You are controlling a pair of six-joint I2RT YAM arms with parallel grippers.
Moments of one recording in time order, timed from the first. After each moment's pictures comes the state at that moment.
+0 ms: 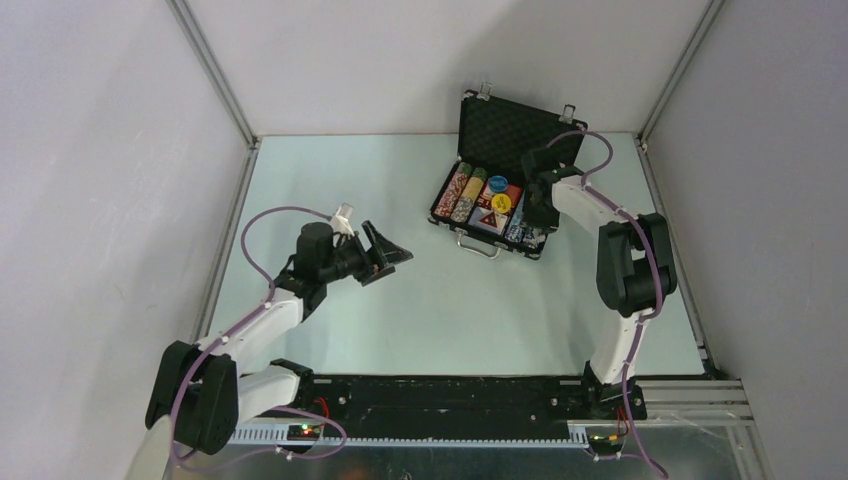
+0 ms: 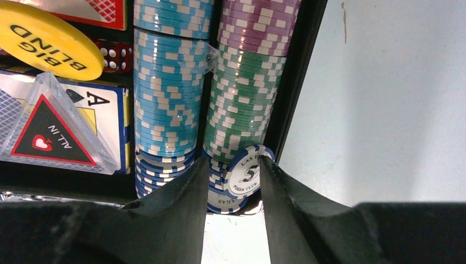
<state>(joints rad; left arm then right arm) -0.32 1.12 0.50 0.14 0.54 -0.93 0.28 1.90 1.43 -0.71 0.22 0.44</state>
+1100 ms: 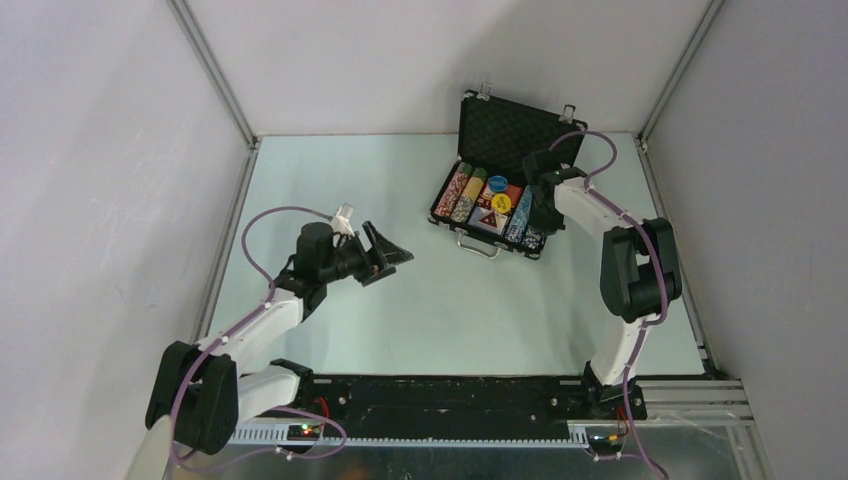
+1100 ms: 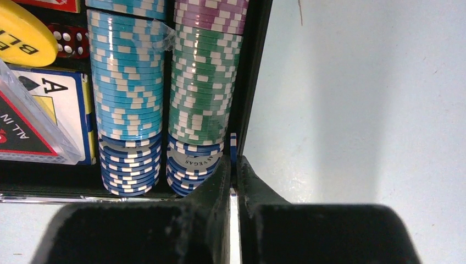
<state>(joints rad) -0.32 1.12 0.50 0.14 0.55 -0.93 0.28 1.85 1.41 -0.77 0.31 0.43</state>
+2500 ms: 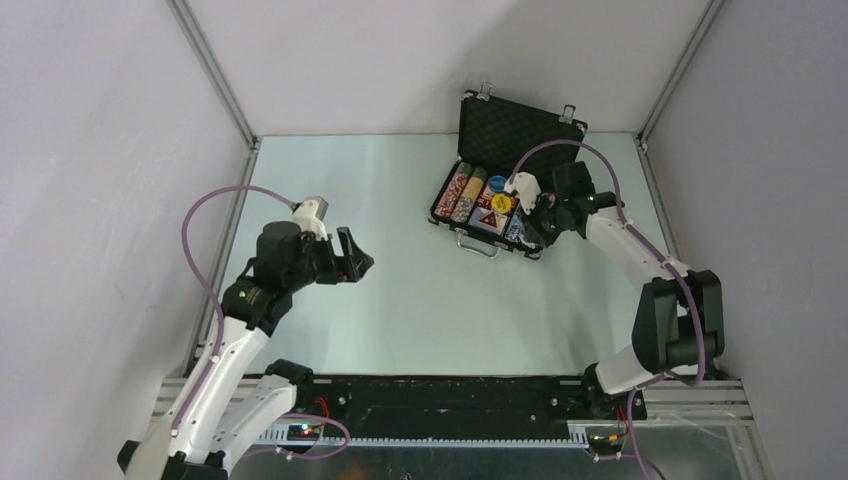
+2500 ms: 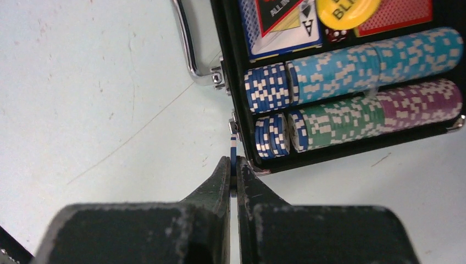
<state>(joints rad) -0.30 0.76 0.78 -0.57 0.21 -0.37 0.22 1.49 1.13 -0.58 -0.40 -0.61</state>
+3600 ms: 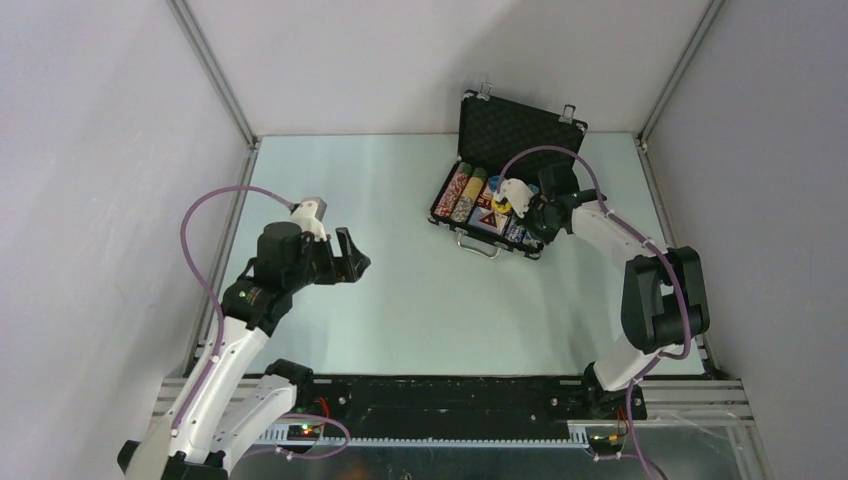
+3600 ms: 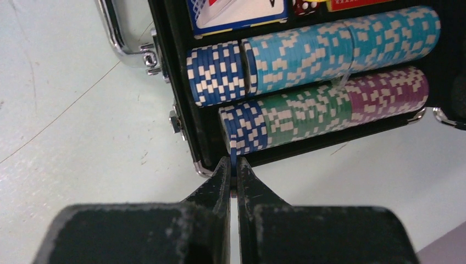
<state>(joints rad) -0.30 0.76 0.78 -0.59 0.16 -0.36 0.26 1.63 1.16 -0.57 -0.19 -0.76</state>
